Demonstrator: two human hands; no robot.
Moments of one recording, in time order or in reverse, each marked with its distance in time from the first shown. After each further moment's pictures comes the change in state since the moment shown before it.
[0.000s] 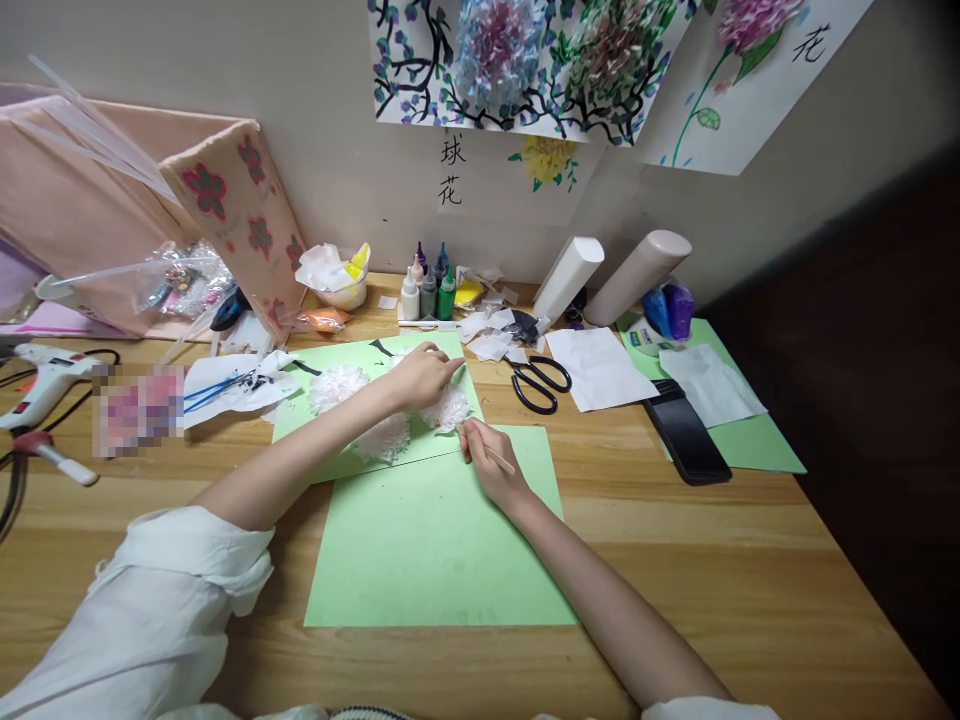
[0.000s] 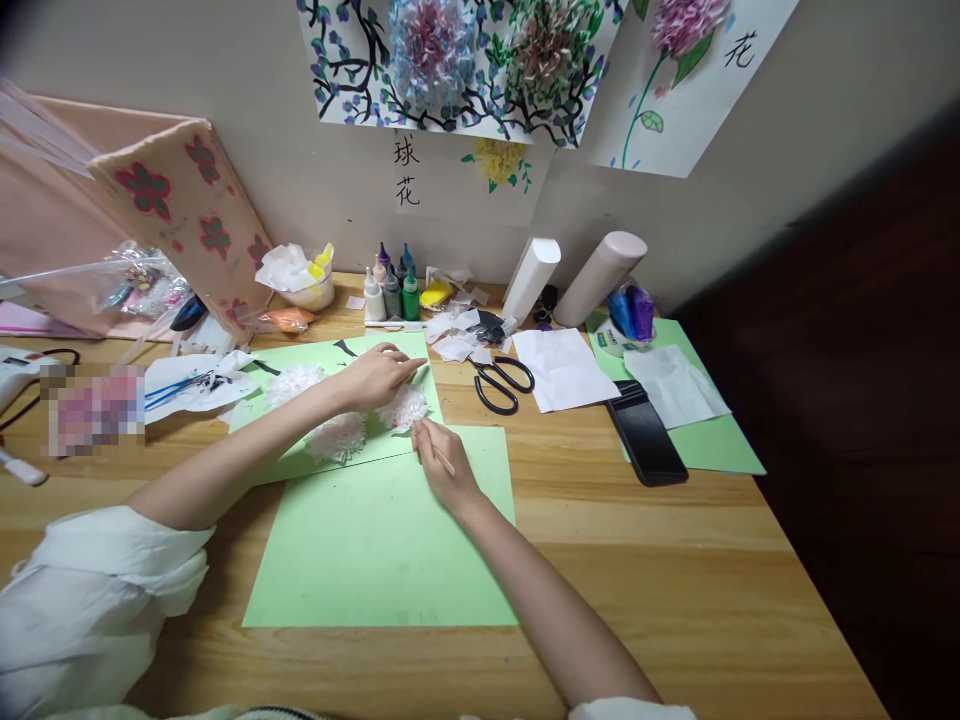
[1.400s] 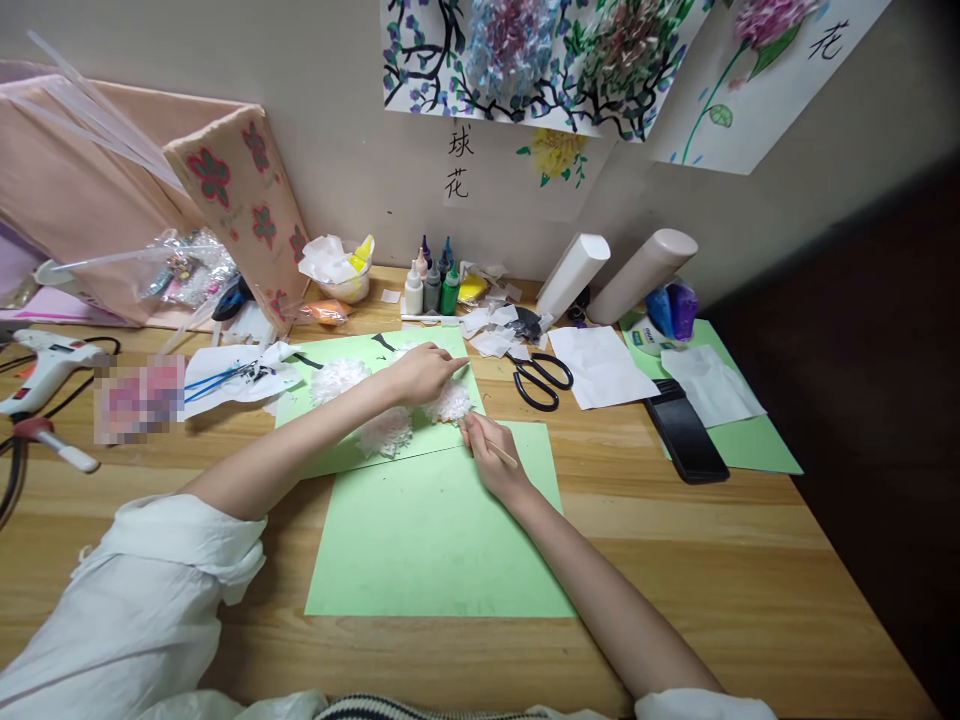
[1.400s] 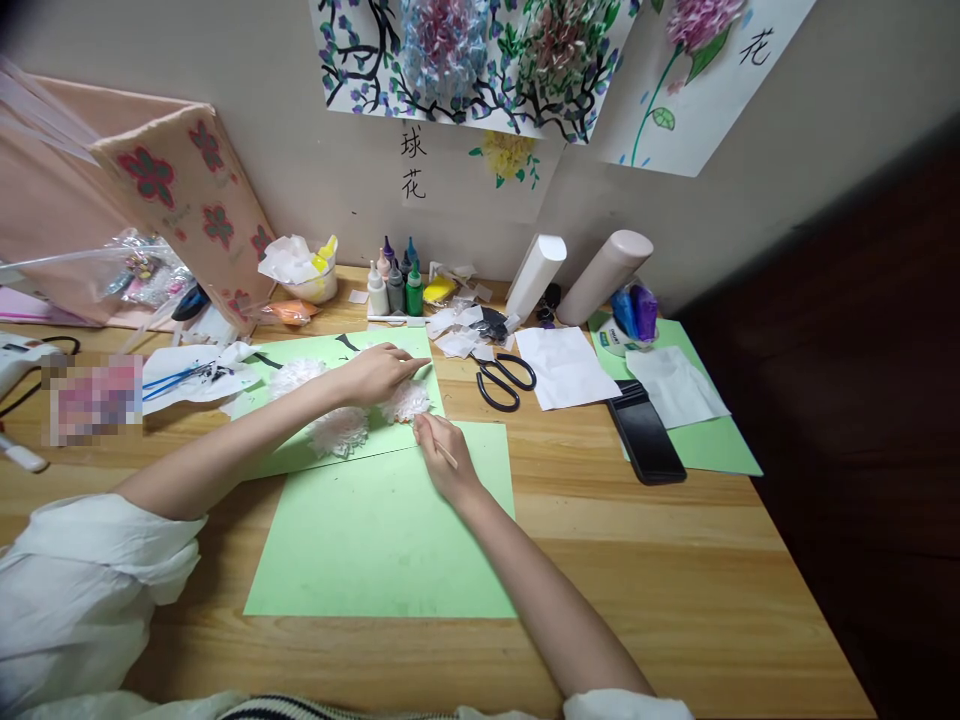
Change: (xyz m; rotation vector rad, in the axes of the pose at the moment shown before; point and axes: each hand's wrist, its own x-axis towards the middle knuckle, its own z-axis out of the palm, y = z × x) left_hand -0.002 0.000 -0.001 -0.011 -0.055 0.005; right_hand 0.003 0.002 0.000 -0.098 0.018 -0.060
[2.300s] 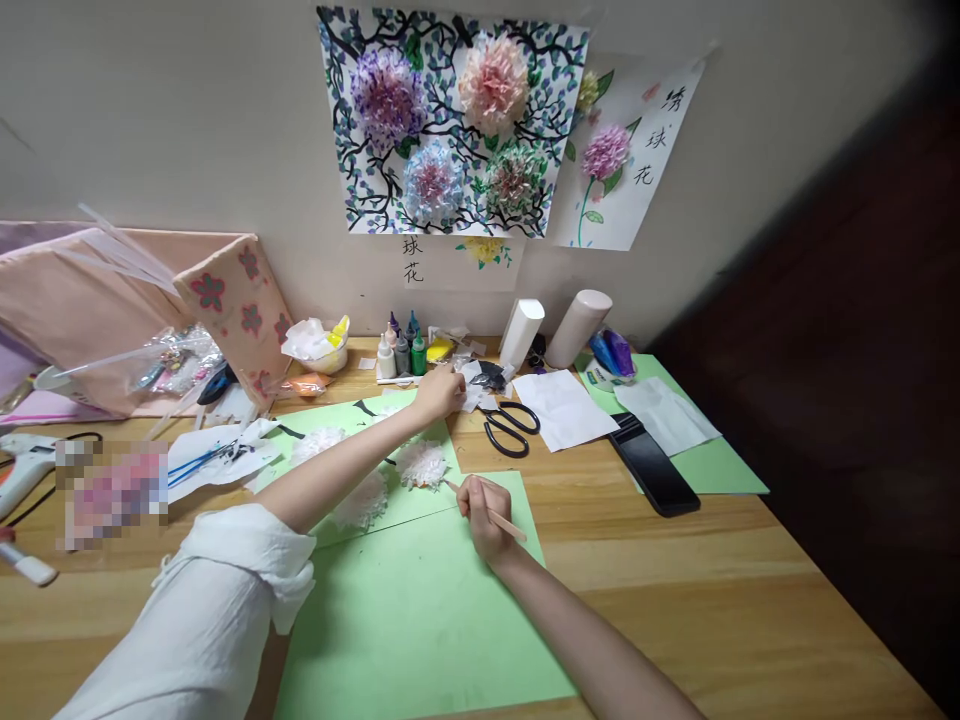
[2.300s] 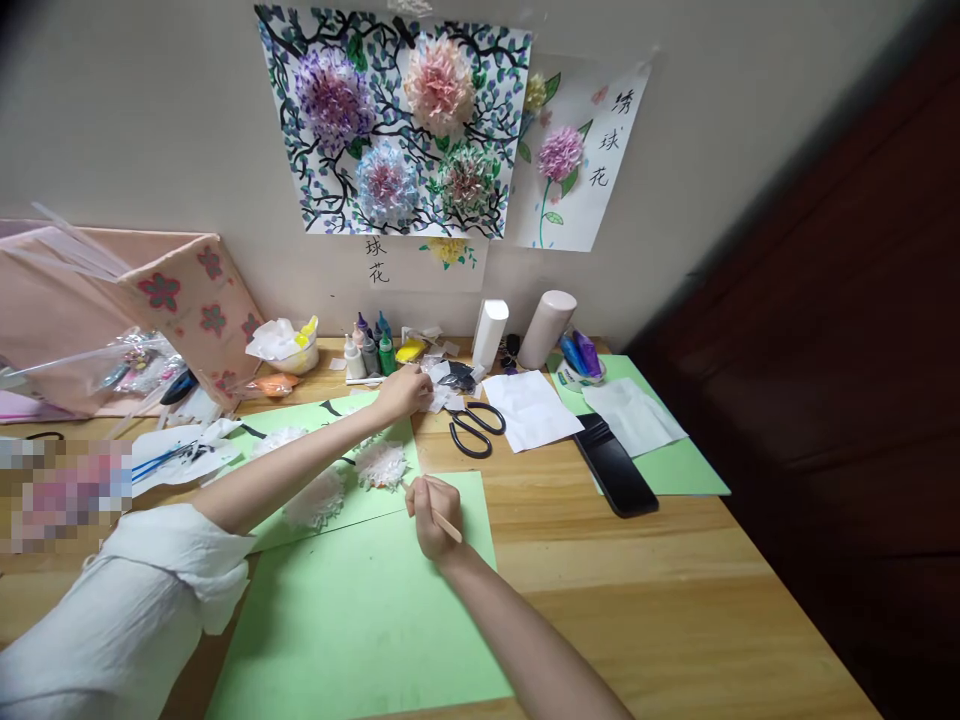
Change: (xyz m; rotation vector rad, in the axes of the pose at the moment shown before) left_hand 0.093 -0.001 0.002 -0.191 0.308 -0.254; right_hand -0.013 0.011 0.001 0.177 0.332 -0.167
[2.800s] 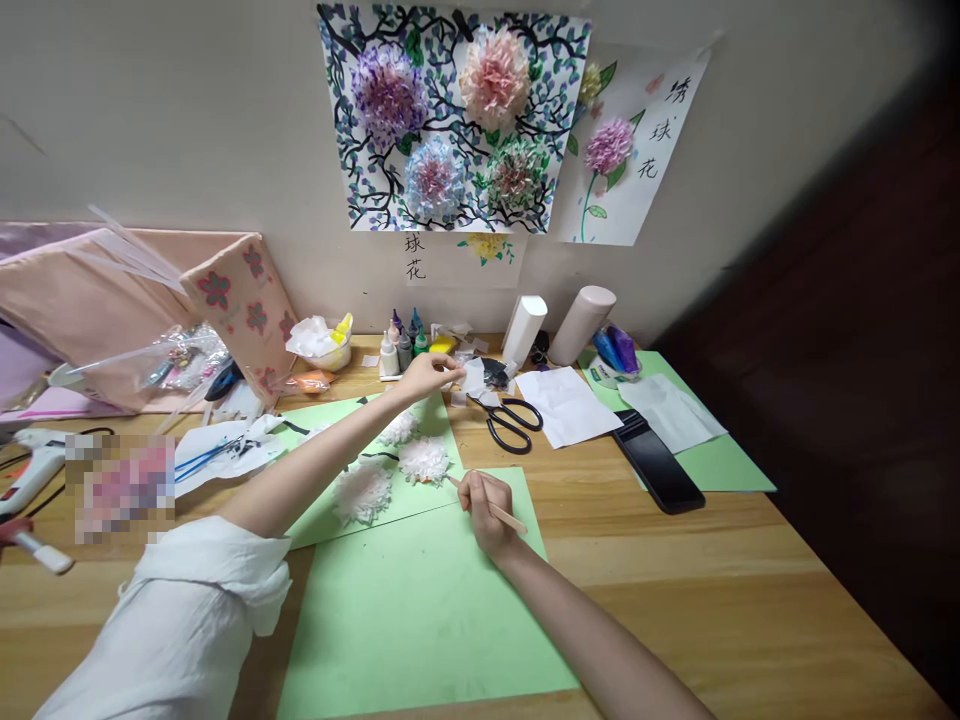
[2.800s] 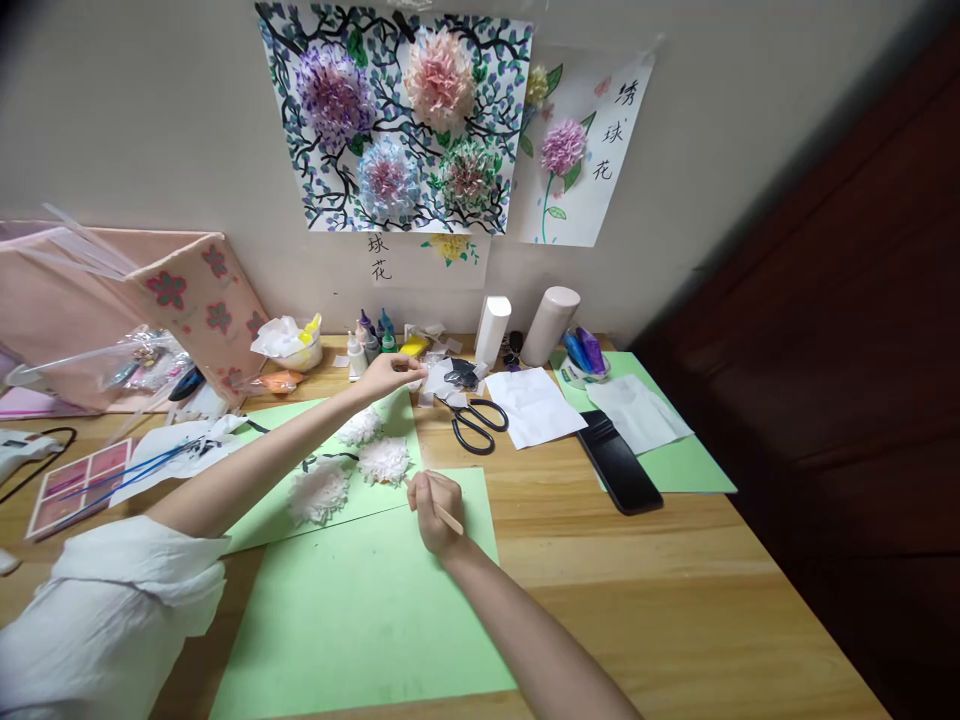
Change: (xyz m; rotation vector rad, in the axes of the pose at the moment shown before) left_hand -0.005 -0.020 -0.027 -0.535 0.050 -0.102; right_hand 0.000 0.002 -0.001 0.022 -0.027 -0.006
